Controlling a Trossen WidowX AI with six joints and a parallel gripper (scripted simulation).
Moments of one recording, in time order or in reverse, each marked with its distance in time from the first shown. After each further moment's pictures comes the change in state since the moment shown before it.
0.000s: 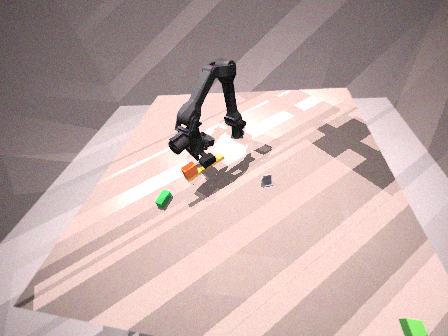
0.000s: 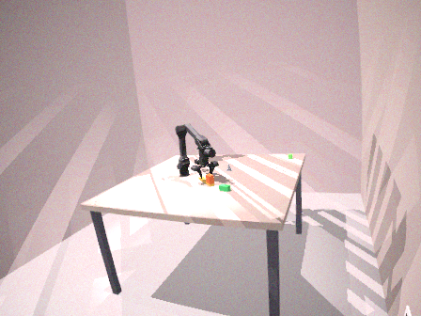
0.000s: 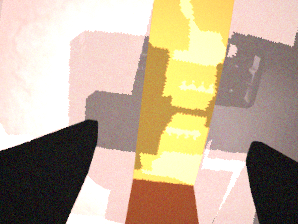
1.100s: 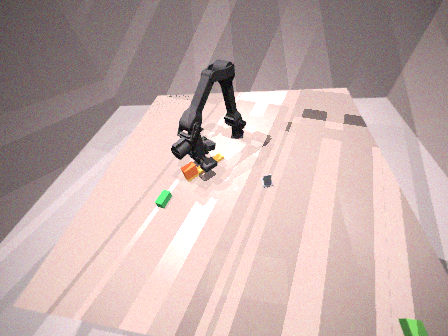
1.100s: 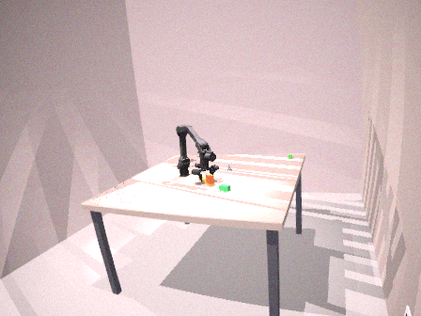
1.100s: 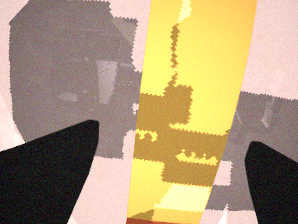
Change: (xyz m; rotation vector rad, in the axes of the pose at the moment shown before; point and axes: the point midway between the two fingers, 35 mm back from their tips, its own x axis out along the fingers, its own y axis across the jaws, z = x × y) arm 0.027 0.000 0.002 0.000 -0.006 0.001
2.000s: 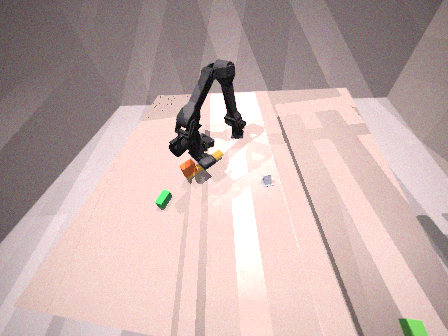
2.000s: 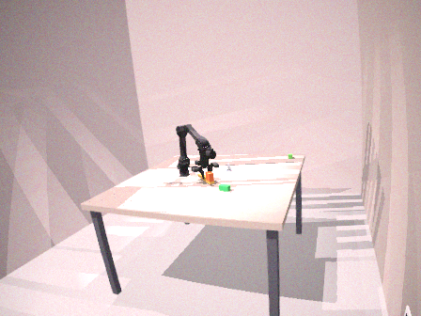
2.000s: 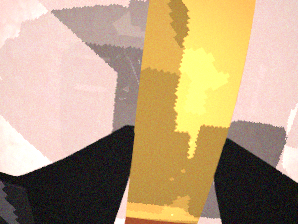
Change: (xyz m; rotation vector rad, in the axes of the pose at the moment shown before) arm -0.020 0.000 -0.002 0.000 -0.015 0.004
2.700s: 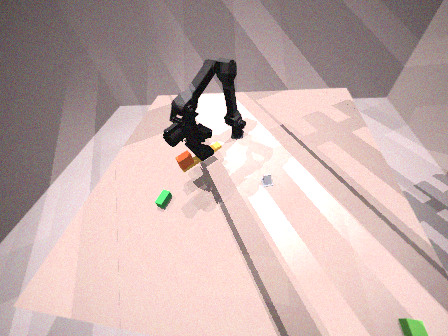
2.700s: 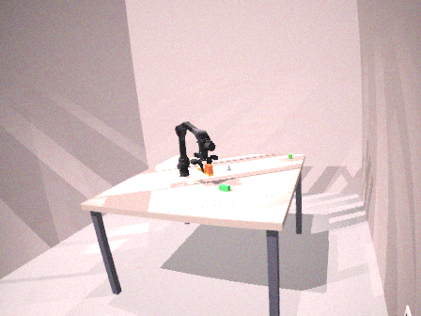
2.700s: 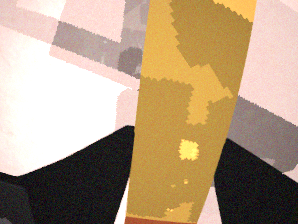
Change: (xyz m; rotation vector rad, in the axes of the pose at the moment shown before) arm -0.053 0.000 0.000 0.000 -0.001 0.000
